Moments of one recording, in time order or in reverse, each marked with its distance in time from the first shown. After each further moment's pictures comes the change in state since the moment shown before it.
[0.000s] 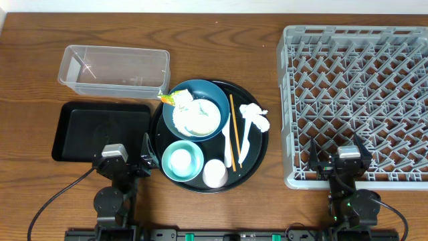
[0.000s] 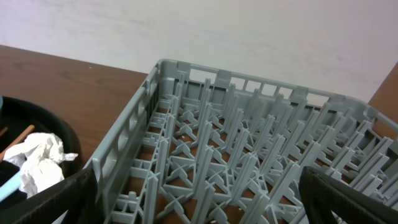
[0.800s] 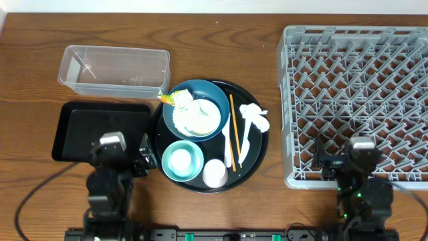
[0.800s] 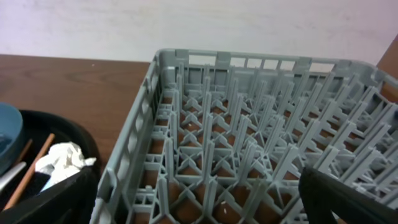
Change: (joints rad) left arm 0.000 0.306 0.285 -0.251 -0.001 -0.001; right arm 0.000 0.214 0.266 -0.204 0.025 0.138
